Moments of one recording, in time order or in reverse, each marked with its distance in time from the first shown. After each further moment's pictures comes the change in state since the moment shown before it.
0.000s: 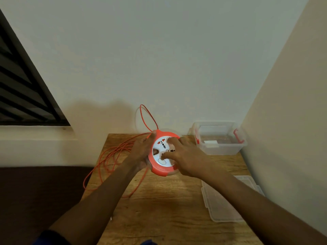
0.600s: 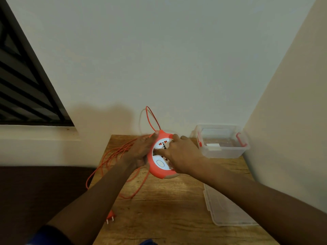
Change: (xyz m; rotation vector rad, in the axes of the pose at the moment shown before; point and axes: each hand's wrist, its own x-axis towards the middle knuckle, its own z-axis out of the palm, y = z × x) left_hand -0.007 0.021 -0.007 -0.037 -0.172 -0.083; right_hand 0.026 -0.016 -0.019 -0.270 -0.034 -0.043
